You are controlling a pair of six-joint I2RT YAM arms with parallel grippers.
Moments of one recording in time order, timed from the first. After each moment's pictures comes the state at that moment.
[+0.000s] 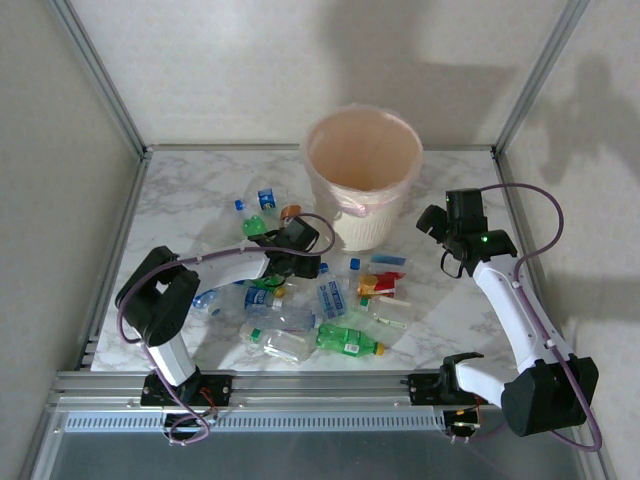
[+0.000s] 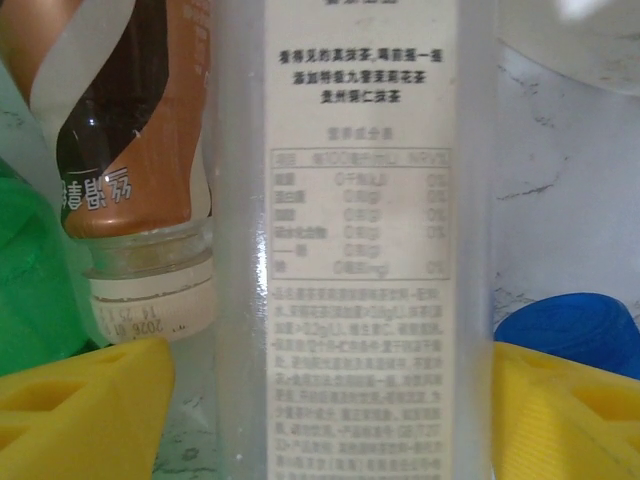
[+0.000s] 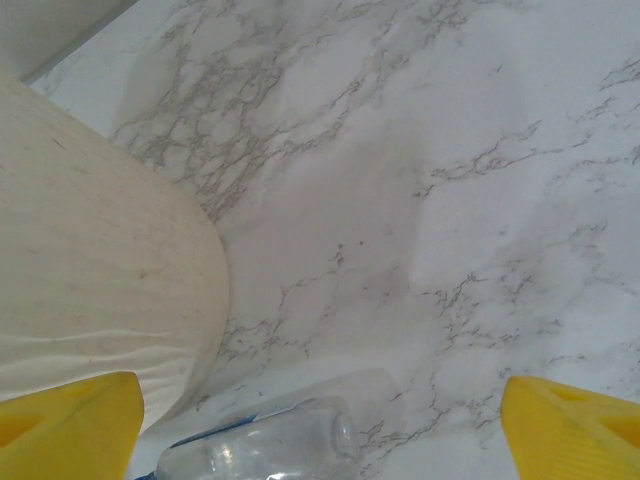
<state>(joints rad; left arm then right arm) -0.71 1.74 1.05 -0.41 -0.18 -0.50 0.20 1.13 1.01 -0.73 0.21 0.67</state>
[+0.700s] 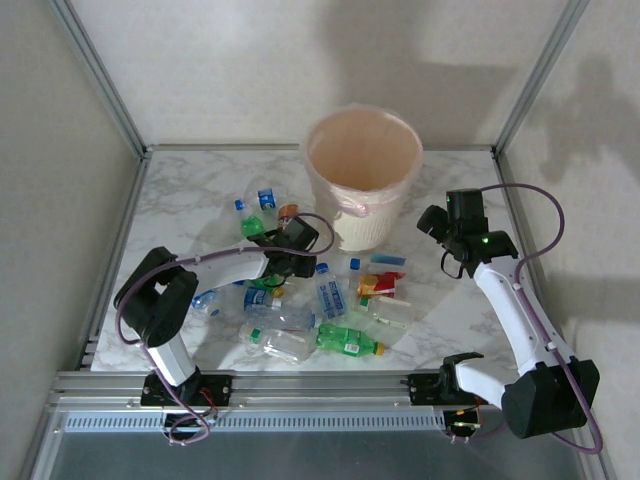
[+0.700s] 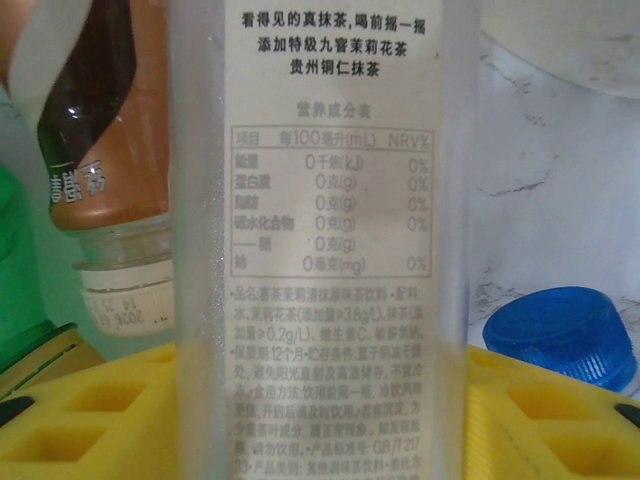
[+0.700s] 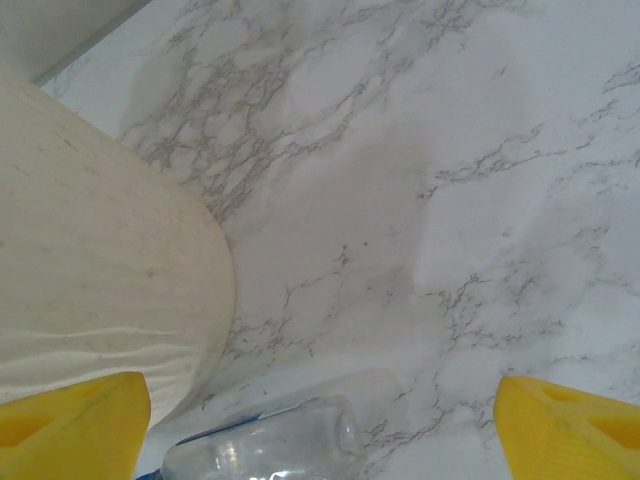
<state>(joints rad) -0.71 1.72 1.05 -0.42 -0.17 -0.51 0.20 1.12 1.01 -0.73 0.20 0.67</state>
